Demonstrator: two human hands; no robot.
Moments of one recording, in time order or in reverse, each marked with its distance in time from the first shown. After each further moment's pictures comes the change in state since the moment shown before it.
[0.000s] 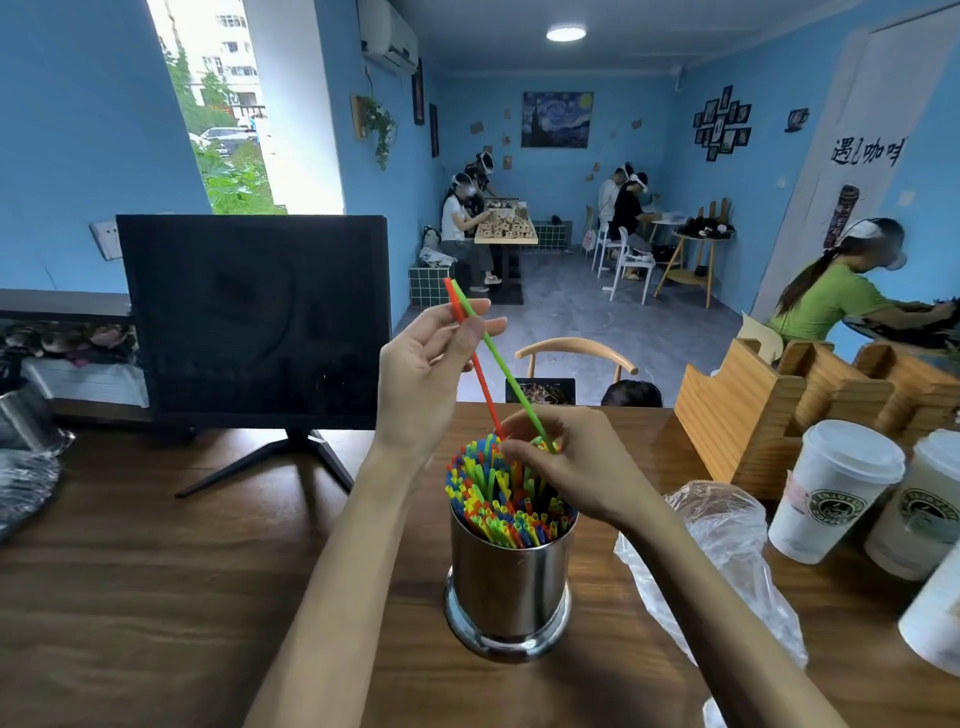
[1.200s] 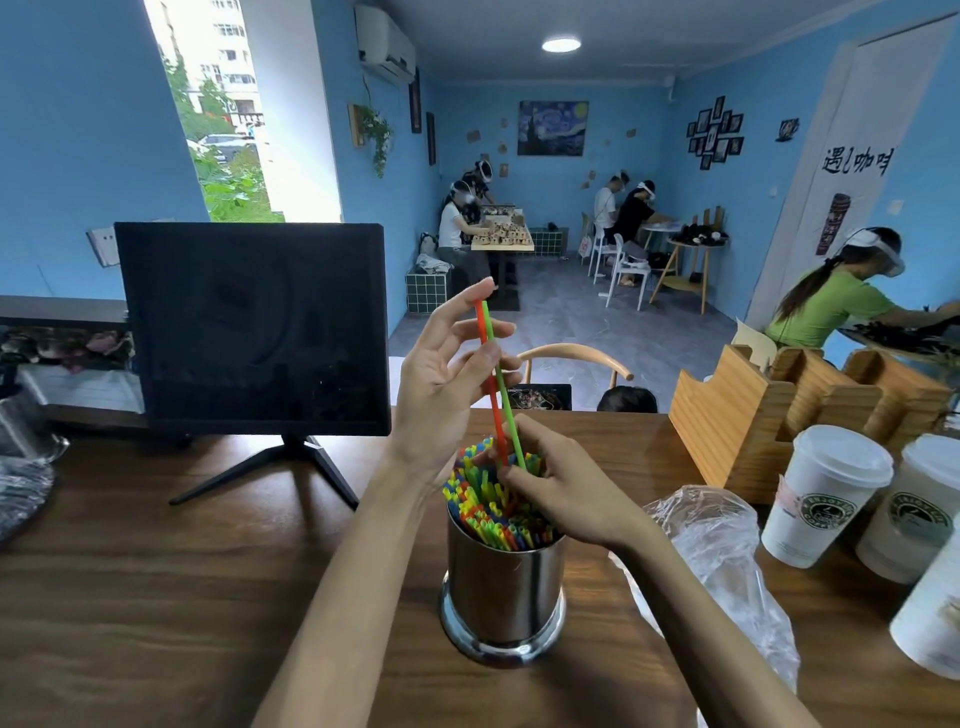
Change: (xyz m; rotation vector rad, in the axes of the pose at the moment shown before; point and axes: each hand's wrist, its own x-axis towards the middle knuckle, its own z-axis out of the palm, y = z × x) left_hand -0.009 0.001 0.013 -0.252 -0.169 0.028; right_hand -0.012 -0.001 0.006 0.135 -0.181 0.011
